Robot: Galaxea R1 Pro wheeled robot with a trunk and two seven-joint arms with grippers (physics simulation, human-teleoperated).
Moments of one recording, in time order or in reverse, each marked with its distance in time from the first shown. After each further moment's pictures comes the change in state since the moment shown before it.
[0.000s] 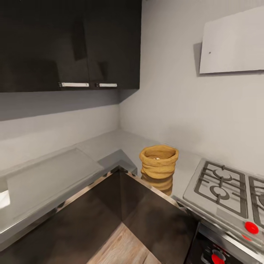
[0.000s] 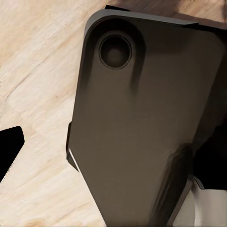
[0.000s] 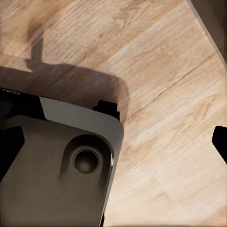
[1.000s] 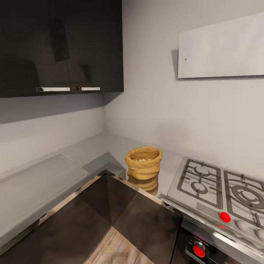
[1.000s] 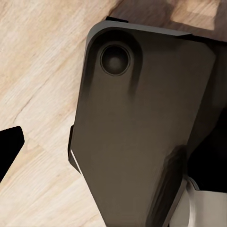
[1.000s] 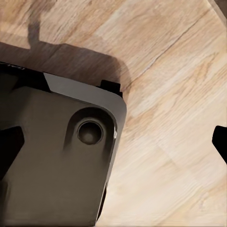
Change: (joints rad) left arm 0.001 -0.002 0.003 -0.003 0.001 -0.028 0.002; right arm 0.040 -0.008 0.008 0.016 0.005 -0.009 0.005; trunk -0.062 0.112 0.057
